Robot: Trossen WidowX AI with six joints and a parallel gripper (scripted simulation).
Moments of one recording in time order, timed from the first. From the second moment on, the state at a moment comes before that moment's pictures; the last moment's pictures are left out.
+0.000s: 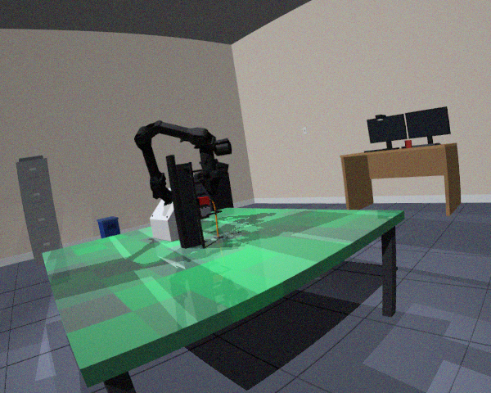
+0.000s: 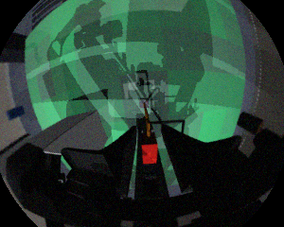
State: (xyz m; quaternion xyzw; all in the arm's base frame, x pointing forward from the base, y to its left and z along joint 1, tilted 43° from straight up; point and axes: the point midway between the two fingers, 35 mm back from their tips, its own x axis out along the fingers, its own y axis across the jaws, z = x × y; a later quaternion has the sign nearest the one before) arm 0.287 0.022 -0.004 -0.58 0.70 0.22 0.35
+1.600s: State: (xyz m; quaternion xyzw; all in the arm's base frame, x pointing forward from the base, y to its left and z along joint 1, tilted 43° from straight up) arm 0.278 -0.014 0.016 -0.58 0.70 0.22 0.34
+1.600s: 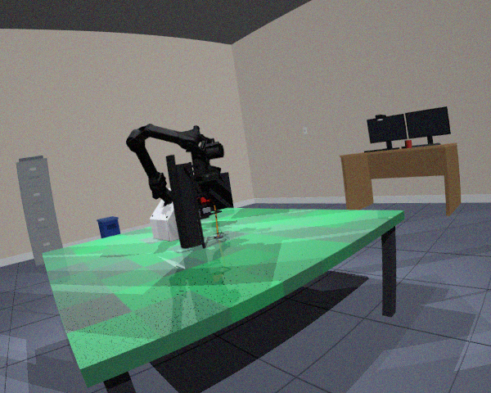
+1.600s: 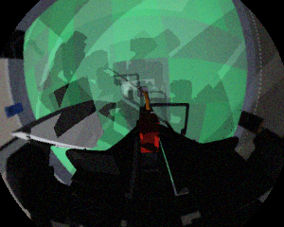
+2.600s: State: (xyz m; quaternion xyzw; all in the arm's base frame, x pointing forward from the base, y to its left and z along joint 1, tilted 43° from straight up) arm 0.280 -0.014 0.011 -0.59 0.72 0.20 0.32
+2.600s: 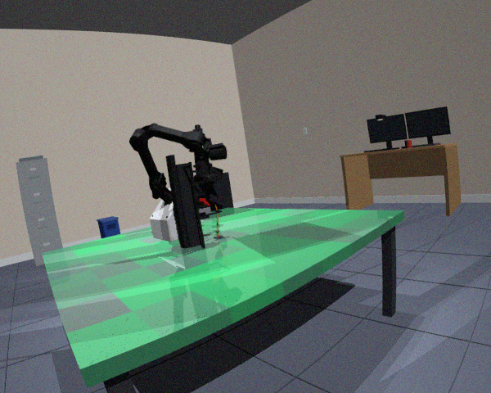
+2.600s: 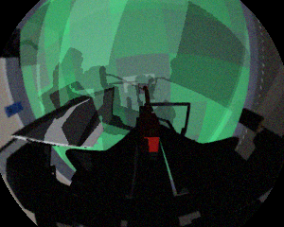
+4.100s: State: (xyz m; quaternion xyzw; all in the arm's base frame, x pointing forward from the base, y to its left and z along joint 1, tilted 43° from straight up) arm 0.287 0.011 0.009 -0.58 0.70 0.22 0.34
